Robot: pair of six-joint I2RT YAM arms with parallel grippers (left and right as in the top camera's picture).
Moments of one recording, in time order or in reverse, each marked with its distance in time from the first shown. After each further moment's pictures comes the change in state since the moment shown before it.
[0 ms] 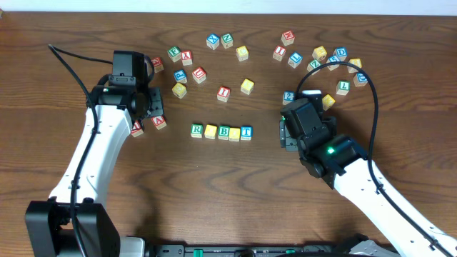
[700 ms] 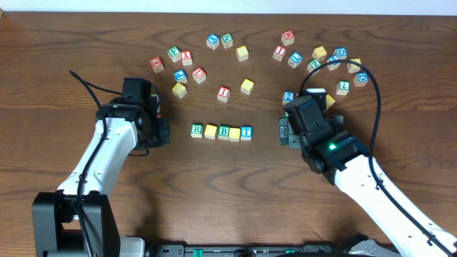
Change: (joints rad) left arm 0.000 0.000 -0.206 -0.027 0.130 -0.005; right arm -0.035 0.018 0.000 0.006 0.000 -0.003
